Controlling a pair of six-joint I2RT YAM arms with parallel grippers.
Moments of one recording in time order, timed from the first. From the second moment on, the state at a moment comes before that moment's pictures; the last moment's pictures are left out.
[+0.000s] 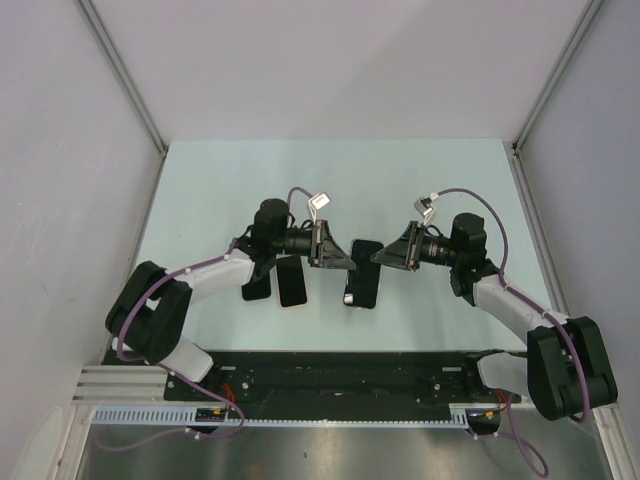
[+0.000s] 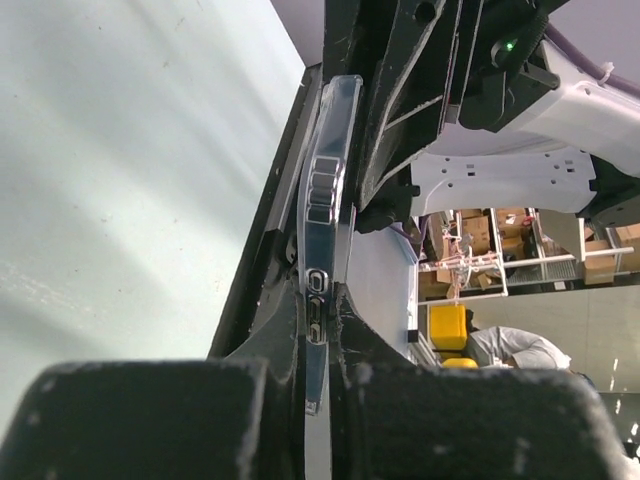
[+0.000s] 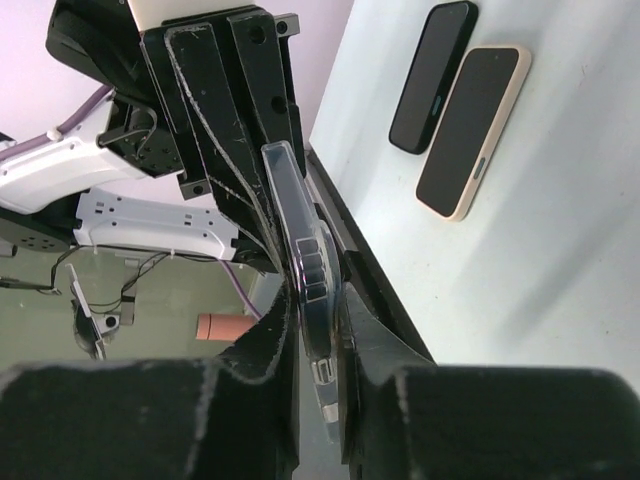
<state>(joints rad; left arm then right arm) -0.58 1.53 0.80 0.45 0.98 -0.87 0.25 1.21 0.54 0.45 -1.00 0.96</state>
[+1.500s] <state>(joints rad) -0.45 1.08 0.91 -0.35 0.19 -0.33 0.46 1.94 1.00 0.21 -0.81 0.71</state>
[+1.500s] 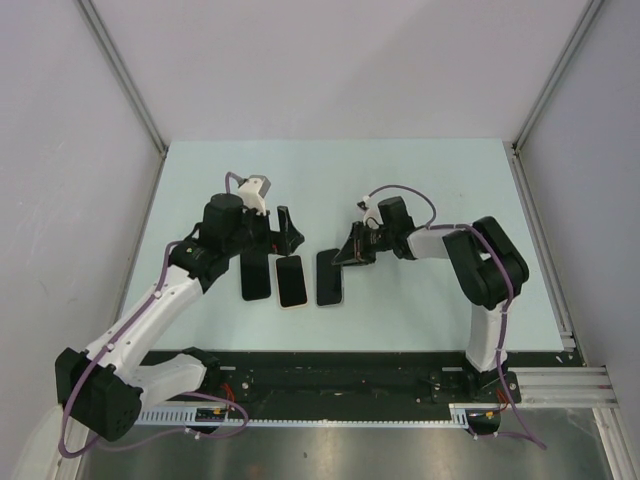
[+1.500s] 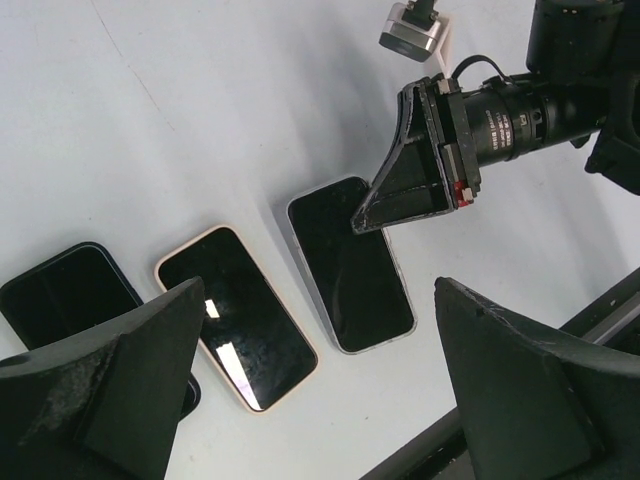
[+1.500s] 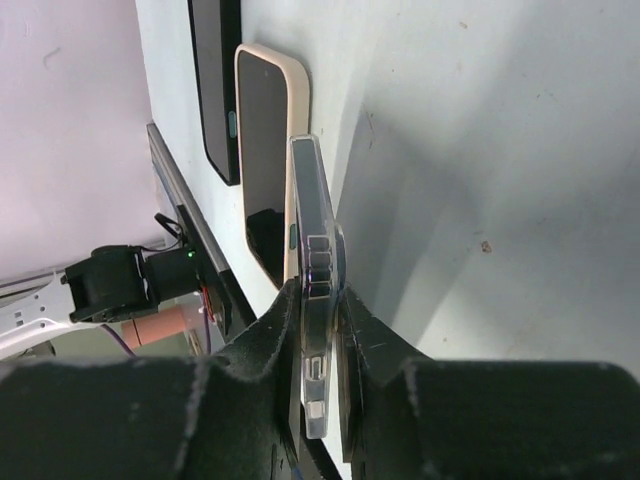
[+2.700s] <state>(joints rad) -0.44 0.88 0.83 -0.16 0.43 -0.39 0.47 1.17 0.97 -0.27 -0.50 0.52</state>
